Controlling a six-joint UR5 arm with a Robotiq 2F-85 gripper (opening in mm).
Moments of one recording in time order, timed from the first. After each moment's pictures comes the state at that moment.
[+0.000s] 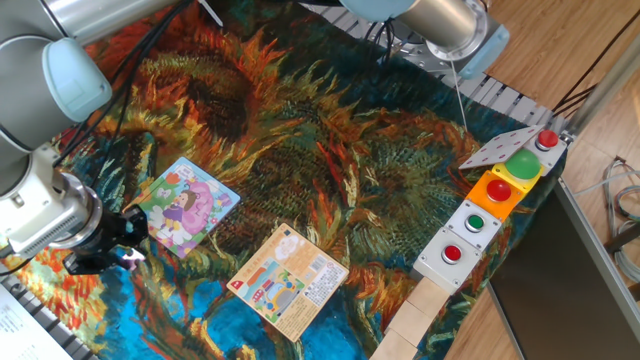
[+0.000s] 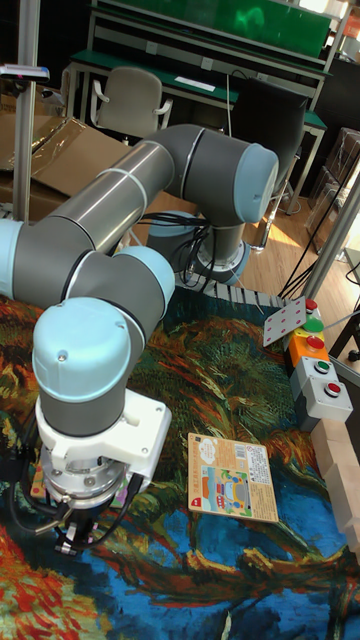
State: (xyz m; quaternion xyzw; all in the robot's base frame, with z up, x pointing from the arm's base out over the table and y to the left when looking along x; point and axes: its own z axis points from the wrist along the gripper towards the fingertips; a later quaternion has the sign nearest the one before) arm 0.740 -0.071 0.007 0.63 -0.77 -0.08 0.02
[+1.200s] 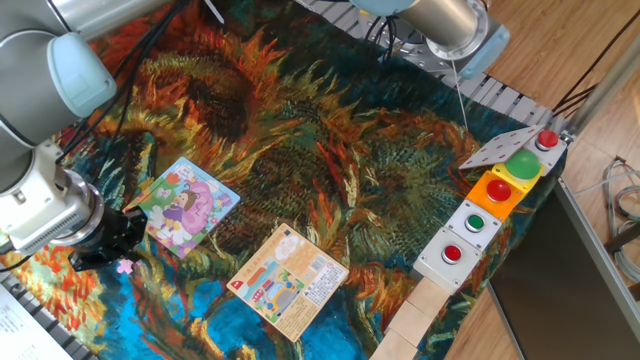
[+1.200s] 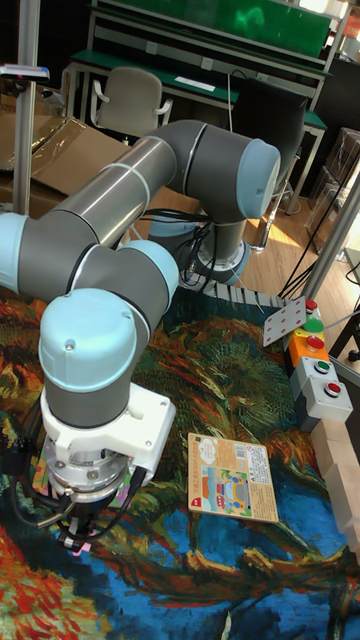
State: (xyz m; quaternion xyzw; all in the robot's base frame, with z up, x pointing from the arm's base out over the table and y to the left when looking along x) arm 0.738 -0.070 0.012 0.62 -0.78 -0.08 0.02
